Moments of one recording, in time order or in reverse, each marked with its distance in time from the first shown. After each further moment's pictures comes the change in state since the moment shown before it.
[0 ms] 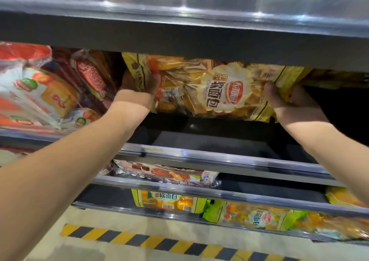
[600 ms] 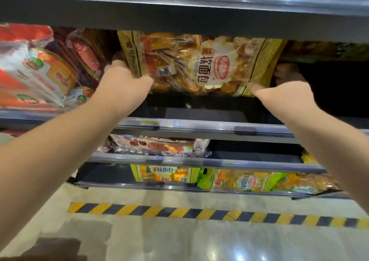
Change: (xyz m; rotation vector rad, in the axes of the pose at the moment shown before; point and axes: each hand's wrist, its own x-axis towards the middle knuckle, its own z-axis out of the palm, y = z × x) left_hand -0.042 0.008 -0.031 0.339 -0.066 0.063; right_hand -0.041 -0.005 -0.016 -0.144 0.039 0.061
